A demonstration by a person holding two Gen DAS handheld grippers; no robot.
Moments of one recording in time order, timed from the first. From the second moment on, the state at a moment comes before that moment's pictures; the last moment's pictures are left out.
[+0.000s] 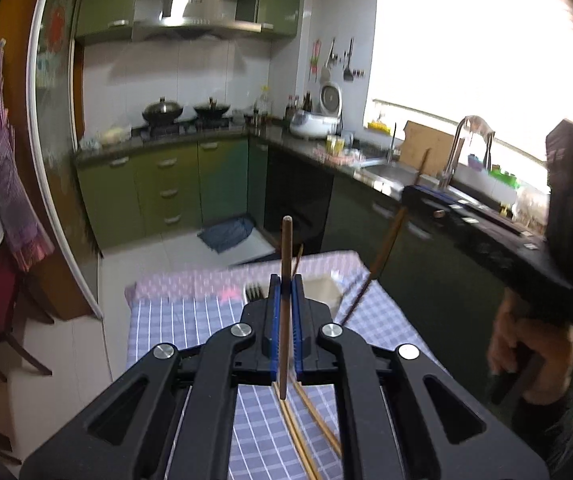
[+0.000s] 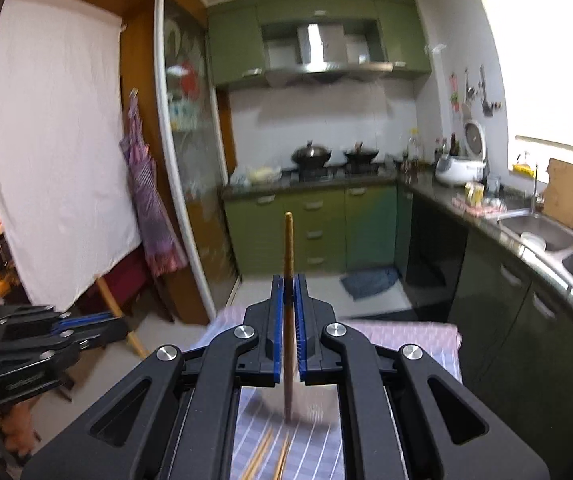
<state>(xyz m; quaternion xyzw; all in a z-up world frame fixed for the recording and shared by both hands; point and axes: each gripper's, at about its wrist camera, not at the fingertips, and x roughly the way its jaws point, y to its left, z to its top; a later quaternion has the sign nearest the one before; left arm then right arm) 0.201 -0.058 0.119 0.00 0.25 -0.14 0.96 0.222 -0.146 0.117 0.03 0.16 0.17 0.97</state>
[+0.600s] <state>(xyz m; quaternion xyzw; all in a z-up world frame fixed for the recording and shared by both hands) 0.310 -0.076 0.134 -0.03 0.24 -0.12 0.96 0.350 -0.167 0.039 0.05 0.26 0.14 0.95</state>
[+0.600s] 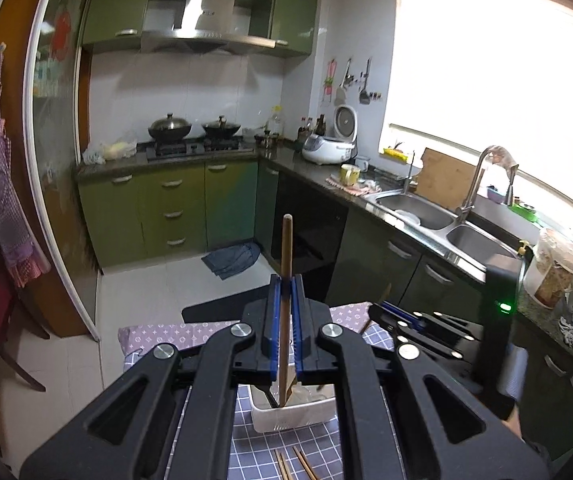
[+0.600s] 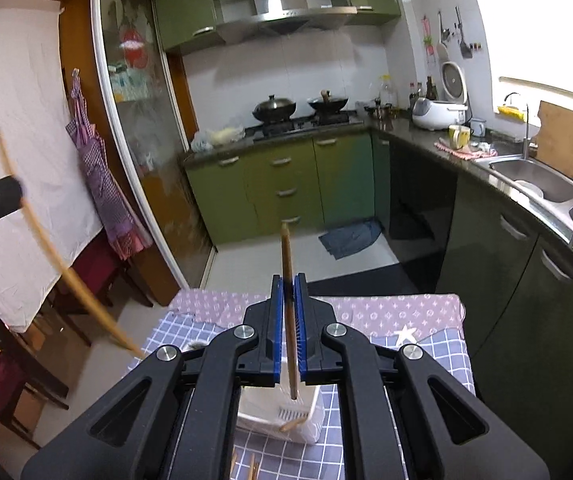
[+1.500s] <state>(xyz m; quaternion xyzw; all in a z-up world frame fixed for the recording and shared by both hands) 0.348 -0.088 0.029 0.00 0.33 -0.09 0.94 0.228 -0.148 -0.101 -0.07 0.46 0.20 0.86</state>
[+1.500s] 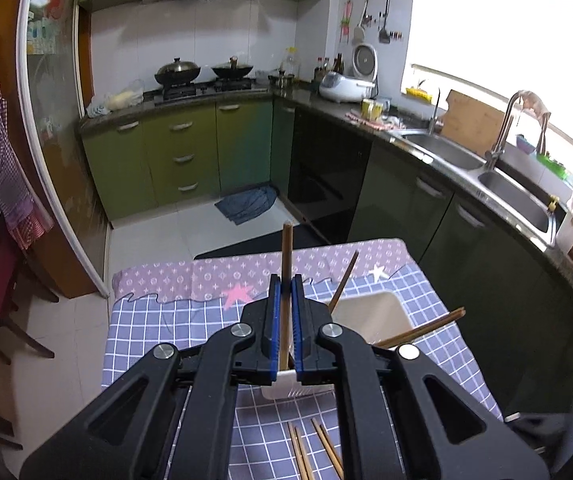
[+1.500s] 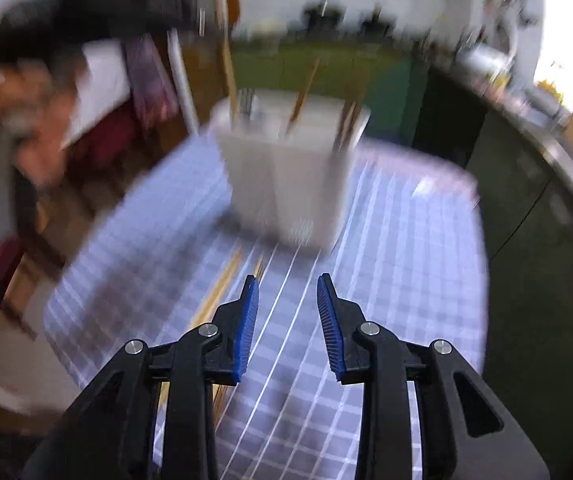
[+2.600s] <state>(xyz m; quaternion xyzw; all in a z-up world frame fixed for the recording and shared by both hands) 0.254 -0.037 0.029 -0.05 0.32 -0.13 0.94 0.309 -0.082 -0.193 -0.09 0.60 0.18 0.77</state>
